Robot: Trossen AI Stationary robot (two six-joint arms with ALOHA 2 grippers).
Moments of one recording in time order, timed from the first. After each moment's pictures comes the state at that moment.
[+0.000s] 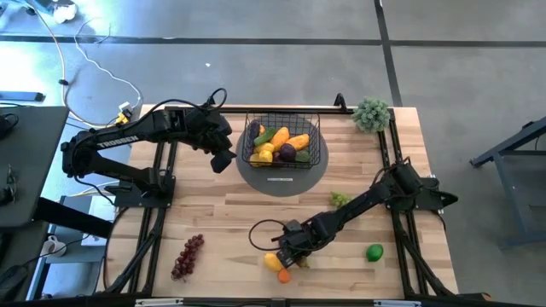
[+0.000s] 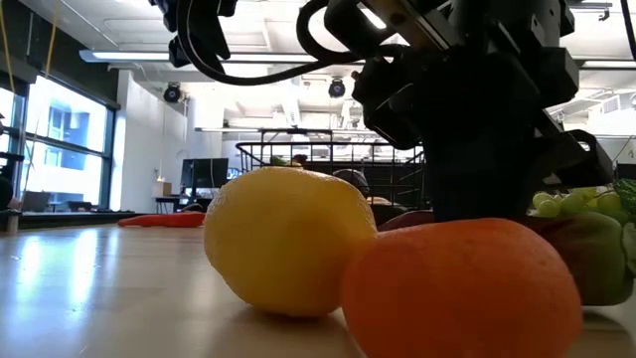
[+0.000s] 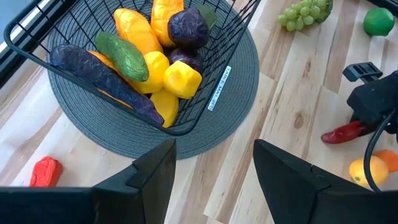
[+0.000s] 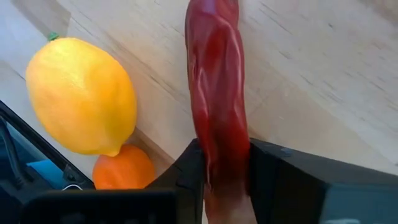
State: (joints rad) left arm 0.40 1.19 1.20 -0.93 0.07 -0.22; right arm 0.47 2.04 1.36 -0.47 -0.13 1.43
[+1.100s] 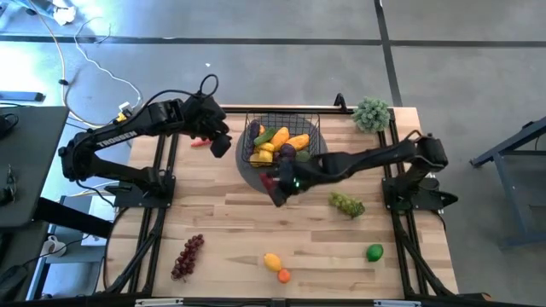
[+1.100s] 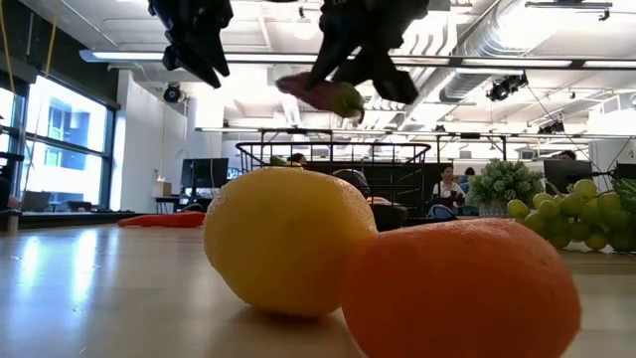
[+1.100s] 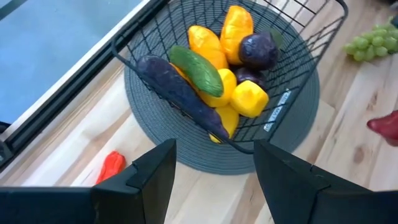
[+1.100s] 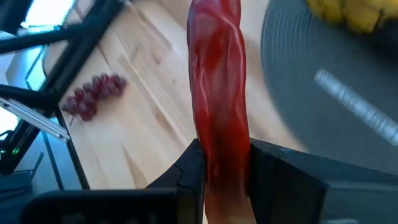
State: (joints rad) left arm 0.54 1.18 1.20 -0.93 -0.04 -0.20; right arm 0.09 1.72 1.36 -0.46 0.02 0.90
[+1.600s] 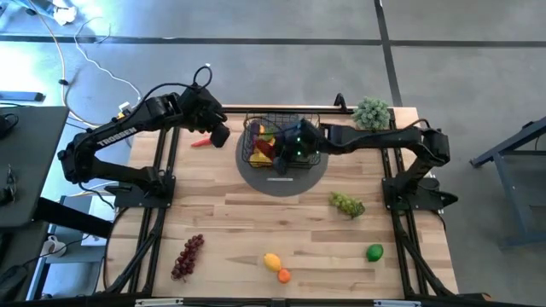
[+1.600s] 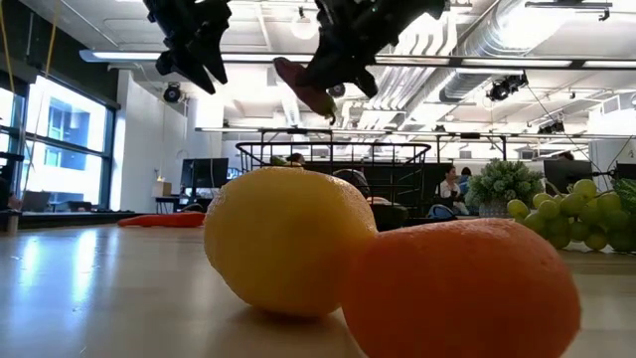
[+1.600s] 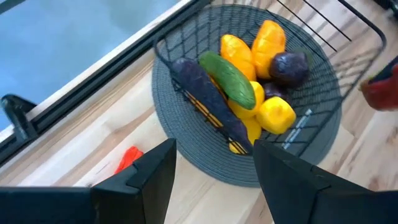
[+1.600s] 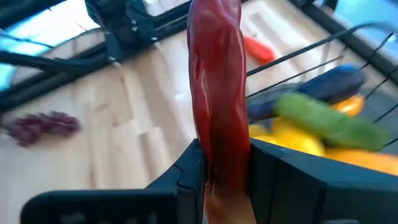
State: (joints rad) left arm 0.64 1.18 1.20 -0.92 -0.04 -0.25; right arm -0.16 1.67 1.36 -0.32 0.00 0.31
